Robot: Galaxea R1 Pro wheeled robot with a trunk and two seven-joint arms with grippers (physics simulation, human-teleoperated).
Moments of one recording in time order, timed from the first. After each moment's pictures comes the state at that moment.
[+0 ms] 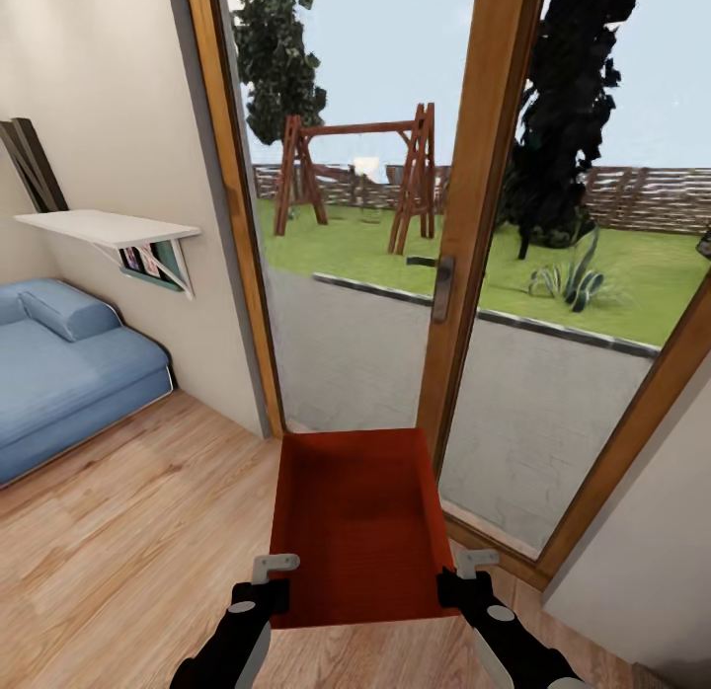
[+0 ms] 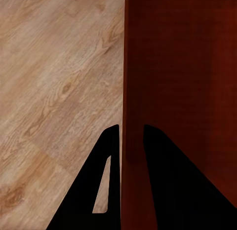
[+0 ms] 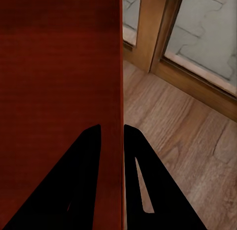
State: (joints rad) left arm -0.41 -0.17 0.08 -0.61 -0.09 0.19 0.19; right arm -0.50 0.02 0.15 -0.37 -0.10 -0.08 -0.02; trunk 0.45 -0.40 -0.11
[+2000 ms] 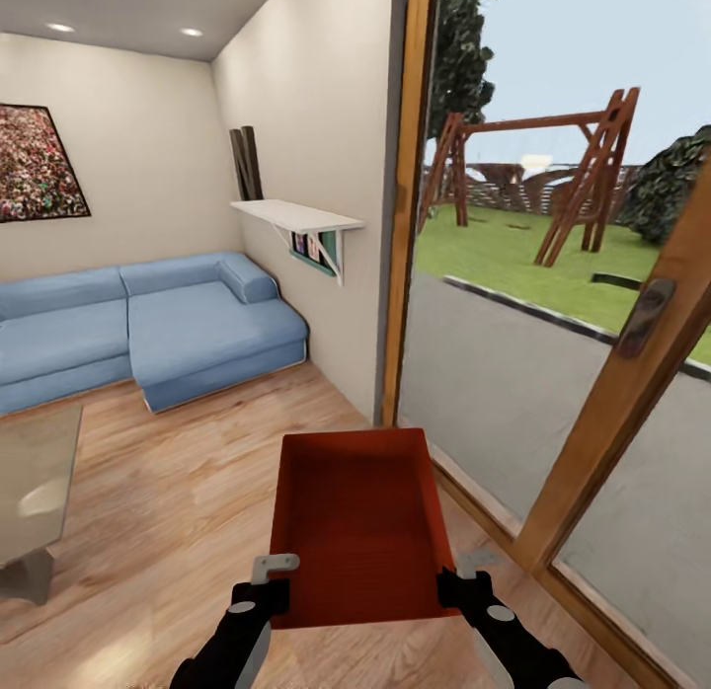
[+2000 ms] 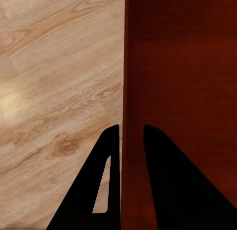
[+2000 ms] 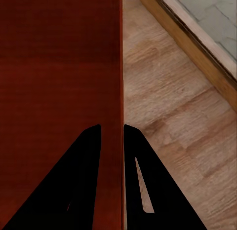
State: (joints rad) left arm -0.41 -0.17 0.08 -0.61 -0.09 0.19 0.19; right arm -0.50 0.02 0.15 -0.38 -0.10 -0.08 -0.02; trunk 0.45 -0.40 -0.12
